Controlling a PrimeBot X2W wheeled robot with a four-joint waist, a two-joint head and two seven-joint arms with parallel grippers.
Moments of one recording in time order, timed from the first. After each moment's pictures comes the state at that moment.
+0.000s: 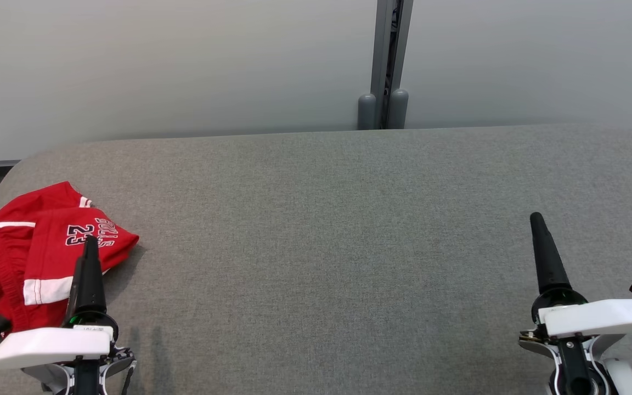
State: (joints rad) left arm -0.08 0.03 0.17 0.21 -1.13 -0.13 -0.02; right arm -0.14 -0.04 0.06 0.18 1.16 0.13 -0.11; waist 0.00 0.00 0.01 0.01
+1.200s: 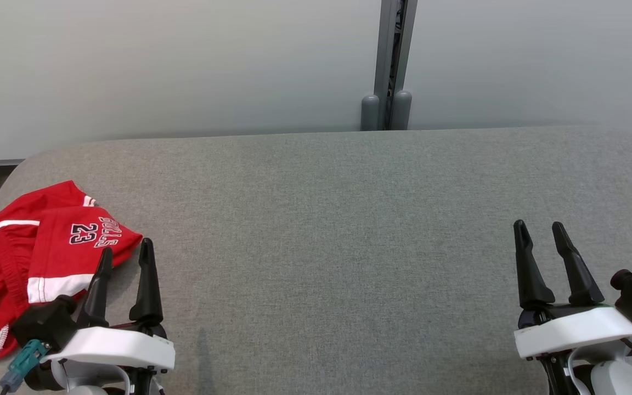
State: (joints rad) left arm -0.05 0.04 0.03 0.14 -0.45 -0.03 -0.15; right arm -0.11 -0.05 0.04 0.15 0.43 0.13 -0.19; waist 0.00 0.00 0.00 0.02
